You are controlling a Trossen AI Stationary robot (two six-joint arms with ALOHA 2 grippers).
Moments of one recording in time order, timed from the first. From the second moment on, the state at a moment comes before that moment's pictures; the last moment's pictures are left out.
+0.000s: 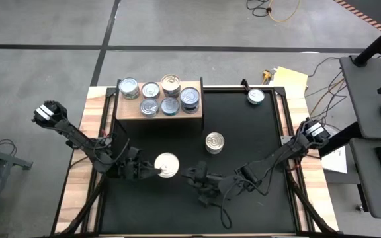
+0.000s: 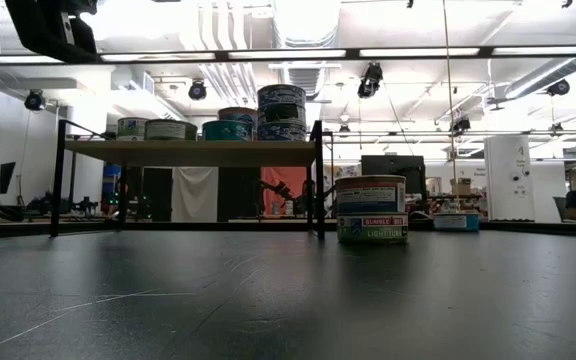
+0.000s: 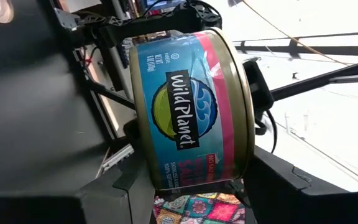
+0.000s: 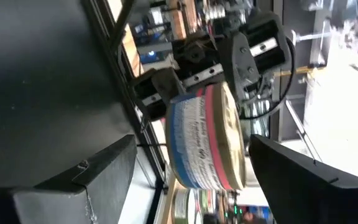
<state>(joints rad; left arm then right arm) -0.69 1.17 0.38 1.00 -0.65 -1.22 0.51 1.80 1.34 0.24 0.68 -1.21</state>
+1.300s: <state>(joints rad) -0.68 1.25 0.46 1.02 -0.64 -1.05 0.41 1.80 1.33 0.33 0.55 -1.44</state>
